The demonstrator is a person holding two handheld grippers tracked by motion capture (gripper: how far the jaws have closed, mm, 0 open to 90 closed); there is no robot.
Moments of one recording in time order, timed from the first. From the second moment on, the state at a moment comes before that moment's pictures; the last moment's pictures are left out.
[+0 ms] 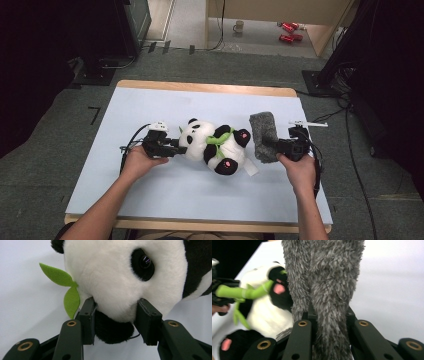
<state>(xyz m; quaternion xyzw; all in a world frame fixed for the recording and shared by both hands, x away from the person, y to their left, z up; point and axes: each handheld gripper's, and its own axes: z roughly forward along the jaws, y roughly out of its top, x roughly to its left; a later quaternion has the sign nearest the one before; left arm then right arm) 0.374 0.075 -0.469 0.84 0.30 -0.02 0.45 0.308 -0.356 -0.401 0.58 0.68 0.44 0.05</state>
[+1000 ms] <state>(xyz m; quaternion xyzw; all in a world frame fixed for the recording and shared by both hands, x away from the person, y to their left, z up) 0.376 0.076 -0.470 0.82 0.31 -0.02 0.47 0.323 -0.329 -0.420 0.56 0.71 0.42 0.04</state>
